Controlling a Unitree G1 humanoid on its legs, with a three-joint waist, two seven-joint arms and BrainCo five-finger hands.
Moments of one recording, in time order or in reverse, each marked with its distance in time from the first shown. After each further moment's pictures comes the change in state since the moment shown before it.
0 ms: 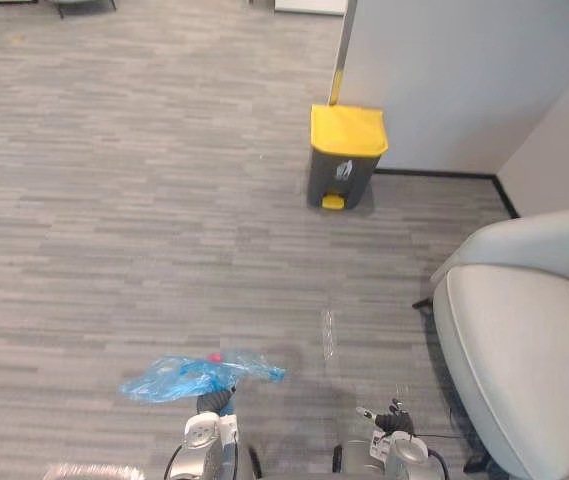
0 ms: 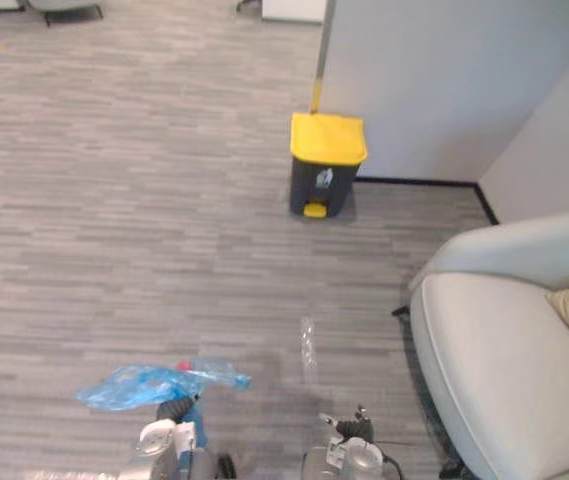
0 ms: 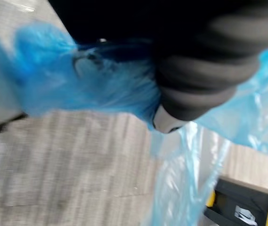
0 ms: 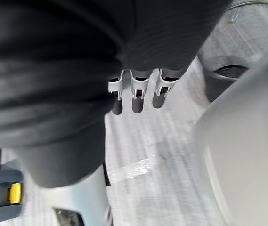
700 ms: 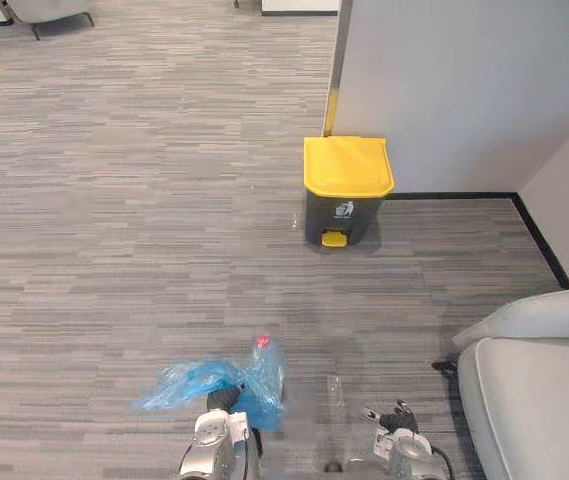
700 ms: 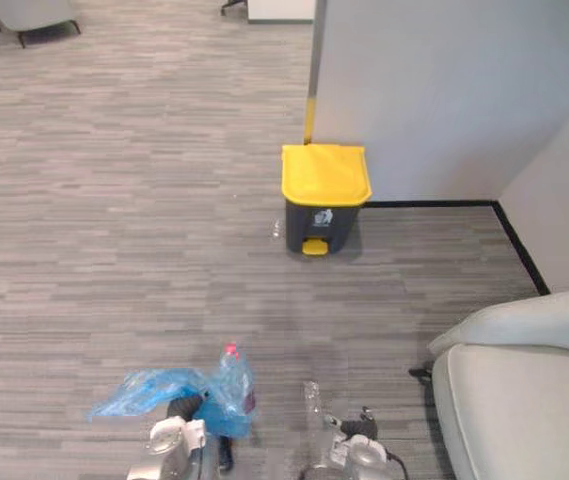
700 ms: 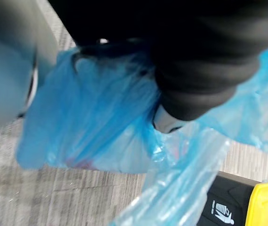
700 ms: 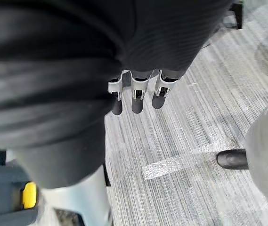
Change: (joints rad) left arm -0.001 -0.020 0.009 0.003 0.002 -0.009 -0.001; right arm -0.019 -0.013 -0.015 0.081 0.000 0.011 -0.023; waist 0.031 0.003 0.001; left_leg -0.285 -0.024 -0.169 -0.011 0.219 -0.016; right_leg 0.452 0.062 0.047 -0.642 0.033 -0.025
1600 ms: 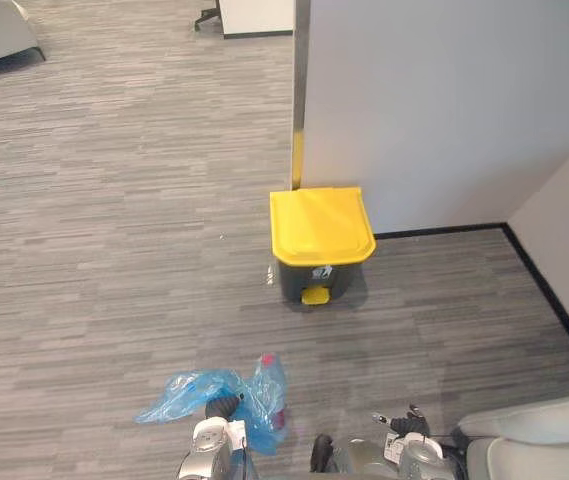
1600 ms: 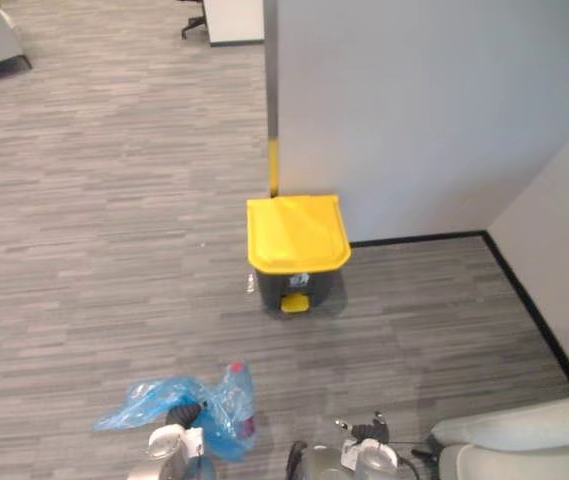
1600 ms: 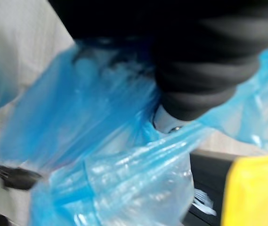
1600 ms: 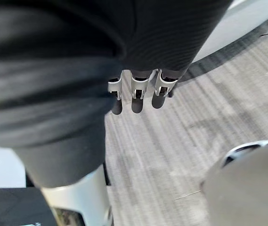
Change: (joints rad) left arm 0.025 -0.021 0.002 -0.004 0.015 0.005 -0.003; right arm 0.000 -0.015 -0.024 -0.010 -0.027 0.001 0.002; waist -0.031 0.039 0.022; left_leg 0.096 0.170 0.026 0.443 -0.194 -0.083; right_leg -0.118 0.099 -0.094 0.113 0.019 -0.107
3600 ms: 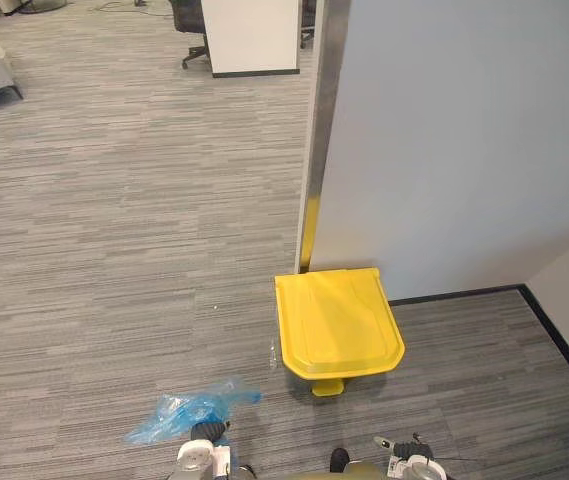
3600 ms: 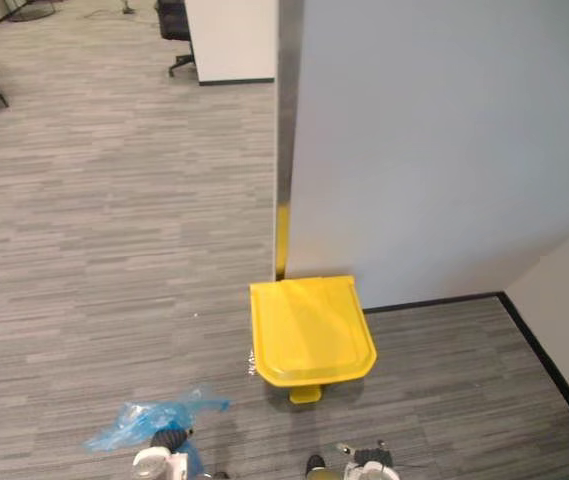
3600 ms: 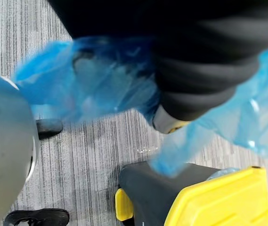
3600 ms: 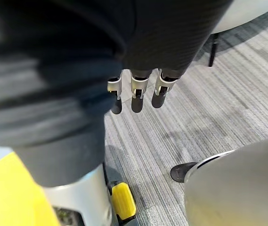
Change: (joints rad) left arm -0.011 0.085 -0.031 0.160 0.041 -0.004 -0.016; right arm 0.024 -0.025 -0.033 0.073 -0.013 0.013 0.002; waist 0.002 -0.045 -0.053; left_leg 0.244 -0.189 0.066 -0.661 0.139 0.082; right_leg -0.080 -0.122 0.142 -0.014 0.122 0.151
